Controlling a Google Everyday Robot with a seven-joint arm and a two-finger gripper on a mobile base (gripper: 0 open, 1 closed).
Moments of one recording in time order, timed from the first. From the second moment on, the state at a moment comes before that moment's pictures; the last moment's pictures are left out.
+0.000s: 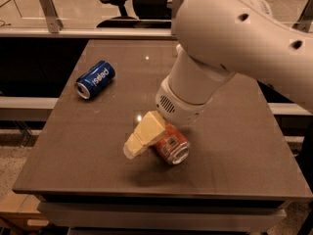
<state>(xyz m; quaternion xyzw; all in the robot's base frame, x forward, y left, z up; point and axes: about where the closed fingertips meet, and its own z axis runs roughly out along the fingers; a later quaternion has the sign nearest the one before) 0.422 -0.019 0.850 -0.33 0.93 0.13 0.08</state>
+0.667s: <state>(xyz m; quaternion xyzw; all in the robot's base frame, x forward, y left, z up) 0.436 -0.022 0.842 -0.34 0.93 0.09 0.08</state>
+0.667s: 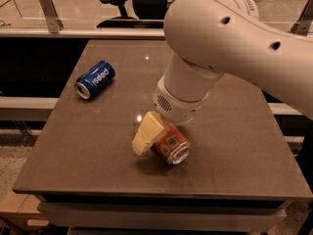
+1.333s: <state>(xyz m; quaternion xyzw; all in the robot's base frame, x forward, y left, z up) 0.443 -0.027 0.839 -0.35 0.93 0.07 0.09</state>
